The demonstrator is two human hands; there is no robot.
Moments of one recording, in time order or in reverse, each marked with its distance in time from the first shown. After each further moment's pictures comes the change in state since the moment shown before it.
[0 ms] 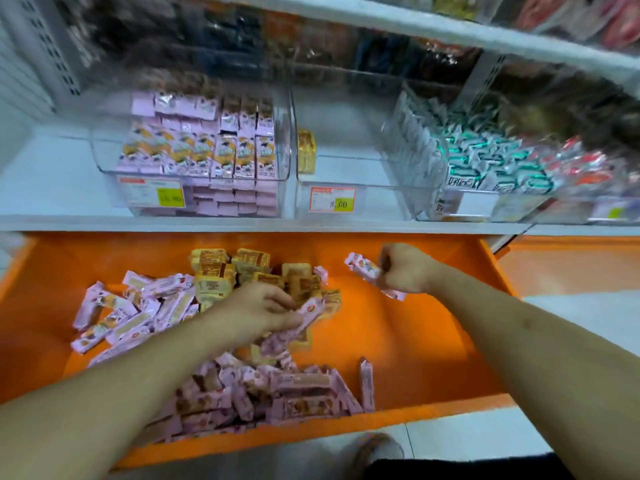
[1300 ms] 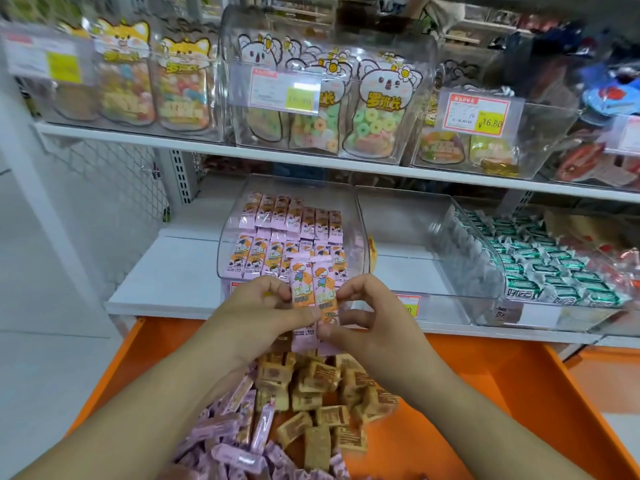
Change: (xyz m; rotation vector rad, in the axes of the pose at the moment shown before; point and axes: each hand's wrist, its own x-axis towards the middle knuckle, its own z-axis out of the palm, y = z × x) left_hand -0.094 0.084 -0.116 -0.590 0.391 0.204; right_hand -0.107 -0.206 -0.034 1.032 0.177 -0.499
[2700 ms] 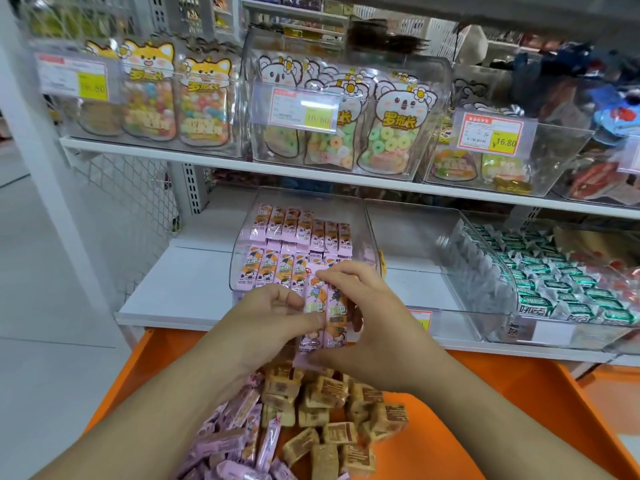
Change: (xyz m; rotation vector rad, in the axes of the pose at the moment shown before) left_hand -0.006 0.019 -0.011 0.204 0.054 -0.052; right_hand 0.027 -0.017 0.000 -0.700 -0.134 -0.400
